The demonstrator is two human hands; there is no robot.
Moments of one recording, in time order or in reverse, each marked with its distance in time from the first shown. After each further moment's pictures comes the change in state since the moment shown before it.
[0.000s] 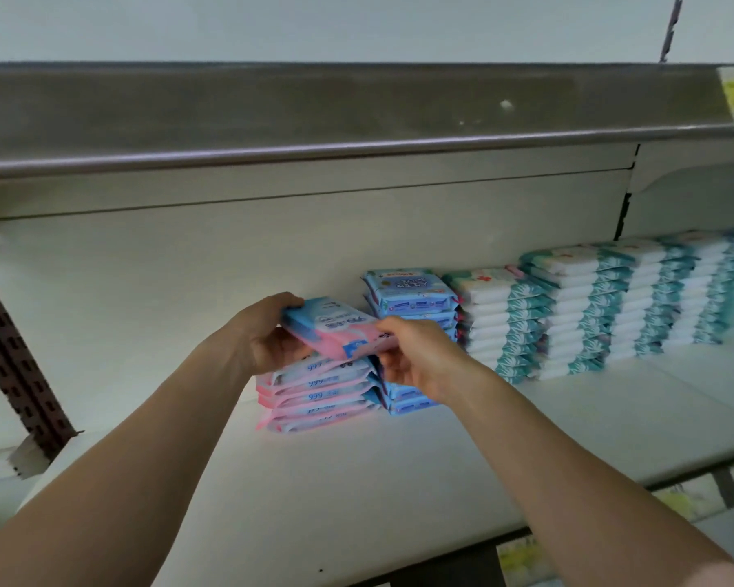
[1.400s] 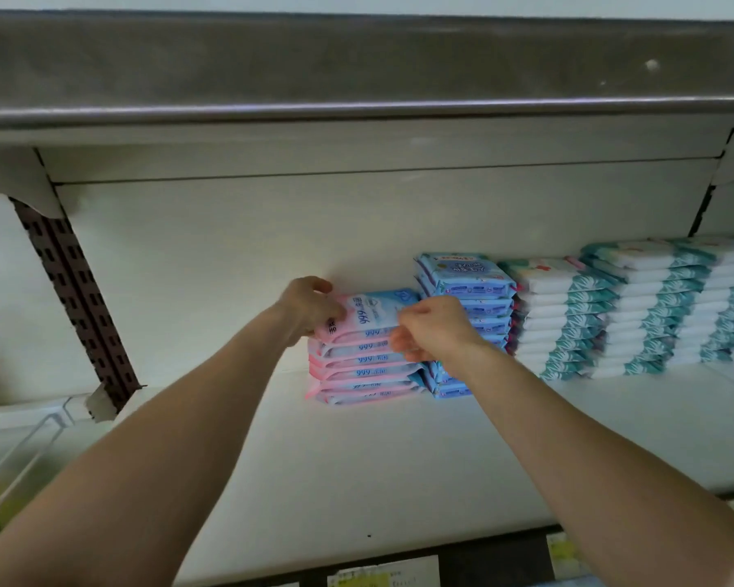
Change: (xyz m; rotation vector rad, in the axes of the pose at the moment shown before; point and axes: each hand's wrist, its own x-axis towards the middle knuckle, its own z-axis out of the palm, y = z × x) left_hand 0.009 -0.003 -0.028 0.724 0.264 0.290; right_hand 0.008 0.005 0.038 -0.321 0.081 -0.155
